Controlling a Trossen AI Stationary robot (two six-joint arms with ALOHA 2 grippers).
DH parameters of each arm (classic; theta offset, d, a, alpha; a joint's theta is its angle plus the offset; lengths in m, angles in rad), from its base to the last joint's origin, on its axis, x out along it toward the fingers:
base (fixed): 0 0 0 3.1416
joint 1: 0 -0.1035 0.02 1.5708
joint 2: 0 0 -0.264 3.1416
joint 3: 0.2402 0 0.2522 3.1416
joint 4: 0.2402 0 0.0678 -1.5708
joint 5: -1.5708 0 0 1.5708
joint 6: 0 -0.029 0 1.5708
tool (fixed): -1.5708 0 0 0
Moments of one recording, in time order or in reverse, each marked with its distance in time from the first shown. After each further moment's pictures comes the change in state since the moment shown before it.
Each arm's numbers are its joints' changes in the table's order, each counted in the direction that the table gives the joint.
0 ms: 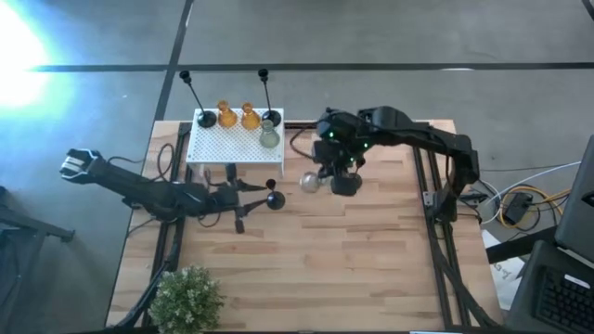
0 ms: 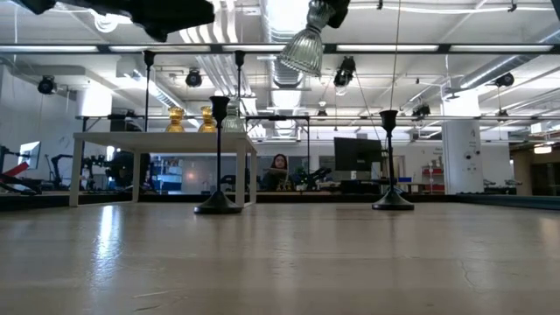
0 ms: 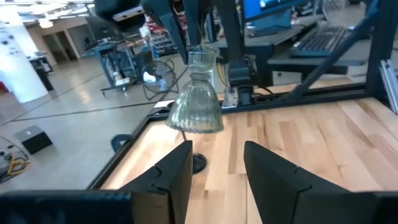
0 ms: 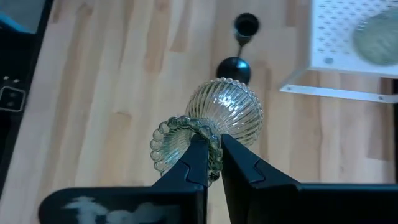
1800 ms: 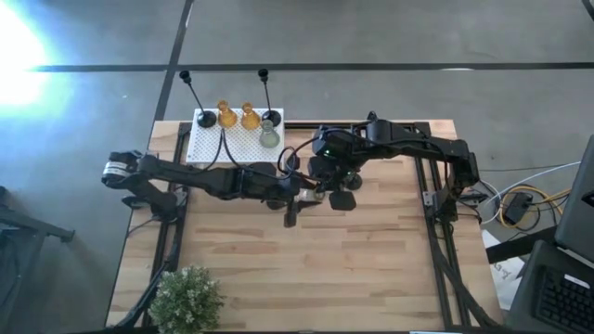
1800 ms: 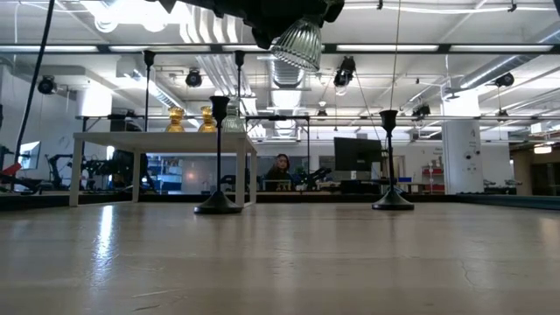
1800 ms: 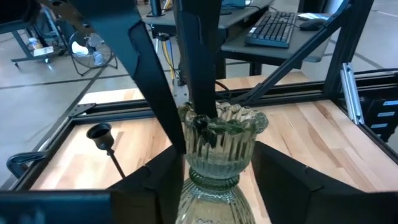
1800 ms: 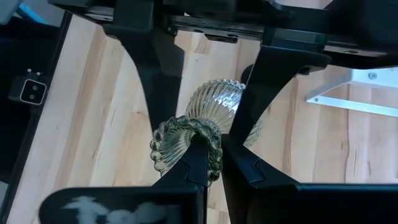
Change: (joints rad) left arm -0.229 0.570 0.535 0.114 0.476 0.067; right arm -0.087 0.012 -0.018 -0.035 -0.003 -0.020
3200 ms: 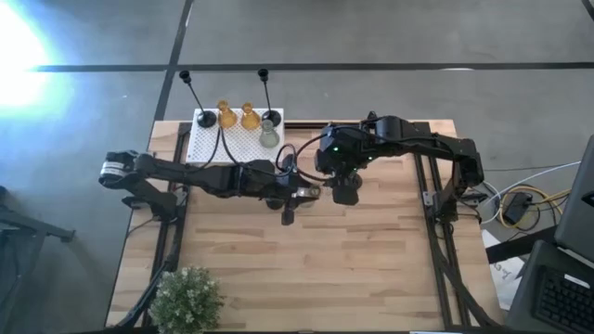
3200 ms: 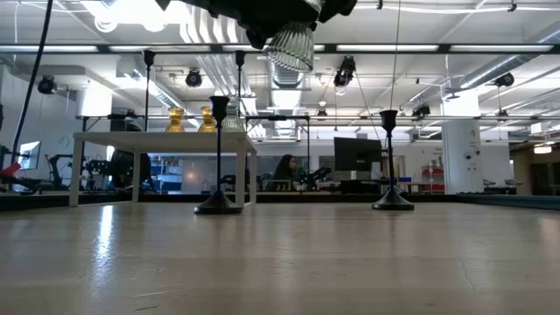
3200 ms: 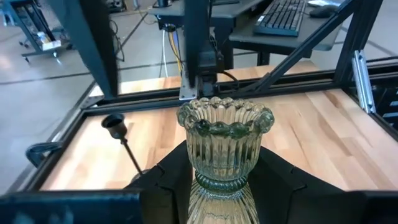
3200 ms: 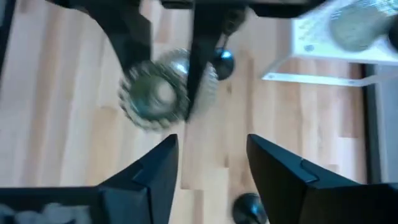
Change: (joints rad) left arm -0.016 -0.037 -0.001 0.064 -0.022 -0.023; right arm -0.004 -0.041 0.015 0.064 0.161 -0.062
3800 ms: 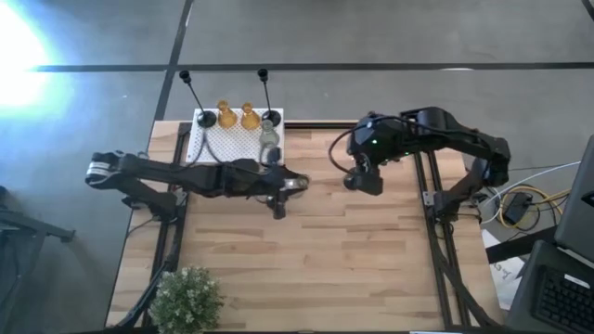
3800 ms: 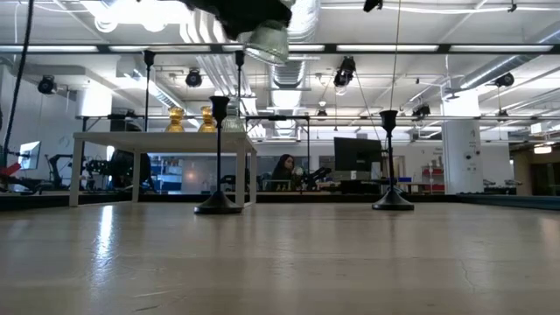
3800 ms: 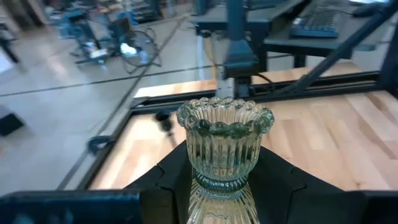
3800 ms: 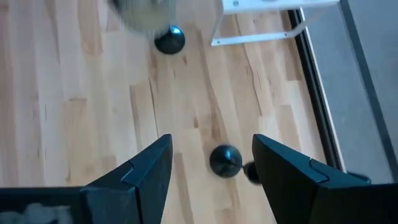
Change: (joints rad) left arm 0.008 -0.132 -0.085 0.011 -0.159 -0.038; right arm 0.002 -0.198 -0.066 0.125 0.185 -0.164
